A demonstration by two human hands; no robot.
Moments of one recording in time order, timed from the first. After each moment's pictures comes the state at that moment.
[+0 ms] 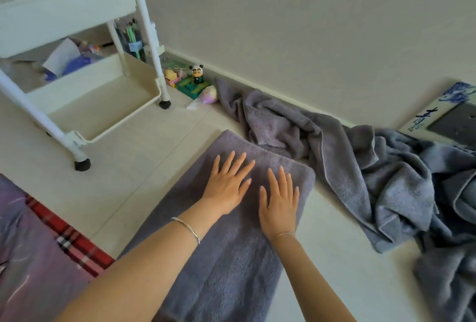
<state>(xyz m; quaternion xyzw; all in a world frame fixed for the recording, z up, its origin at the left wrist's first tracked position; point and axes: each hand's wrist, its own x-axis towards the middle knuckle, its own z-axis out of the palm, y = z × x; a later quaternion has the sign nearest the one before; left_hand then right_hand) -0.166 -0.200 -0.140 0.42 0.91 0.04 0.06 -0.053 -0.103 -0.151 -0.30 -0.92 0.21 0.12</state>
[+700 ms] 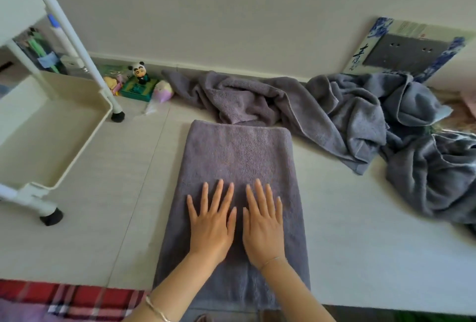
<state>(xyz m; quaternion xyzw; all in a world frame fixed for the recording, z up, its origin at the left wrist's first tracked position) -0.134 -0.296 -0.170 0.48 0.87 0.11 0.08 -0.031 -0.226 -0.166 -0.42 -0.90 0.11 0.10</state>
